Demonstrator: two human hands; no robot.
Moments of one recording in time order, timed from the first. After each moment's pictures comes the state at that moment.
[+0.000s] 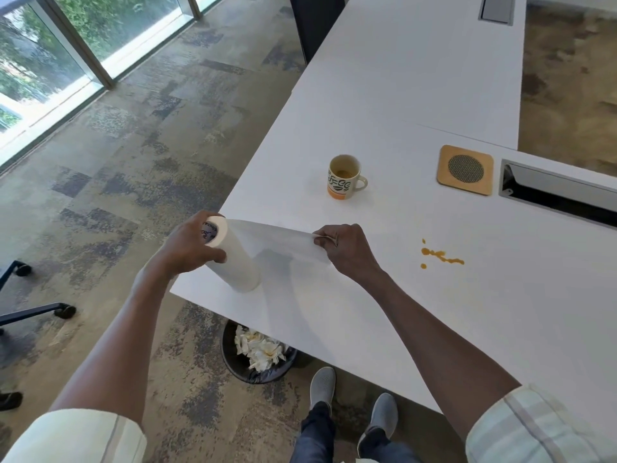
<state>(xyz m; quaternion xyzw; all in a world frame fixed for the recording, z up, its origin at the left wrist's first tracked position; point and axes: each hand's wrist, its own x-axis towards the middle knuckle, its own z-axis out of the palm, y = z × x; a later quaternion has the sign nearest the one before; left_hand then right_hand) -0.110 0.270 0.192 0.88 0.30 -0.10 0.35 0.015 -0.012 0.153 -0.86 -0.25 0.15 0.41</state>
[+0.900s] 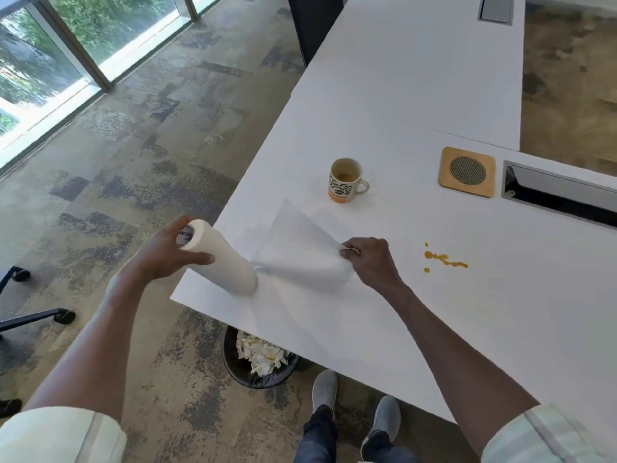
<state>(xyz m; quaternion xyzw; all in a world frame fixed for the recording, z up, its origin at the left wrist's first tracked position) -0.120 0.314 0.183 0.88 0.30 -0.10 0.36 0.027 -0.045 0.130 -0.89 -0.21 0.14 0.39</state>
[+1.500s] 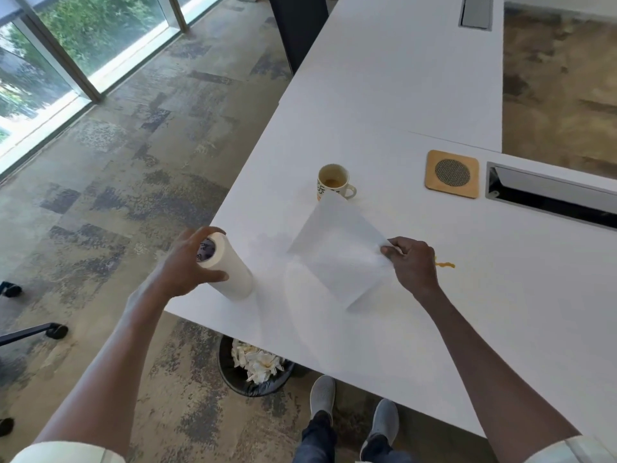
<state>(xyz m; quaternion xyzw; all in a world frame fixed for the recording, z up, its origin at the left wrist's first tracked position) -0.108 0.272 0.177 0.92 0.21 -0.08 0.33 0.052 -0.127 0.129 -0.90 -0.05 0.07 0.44</state>
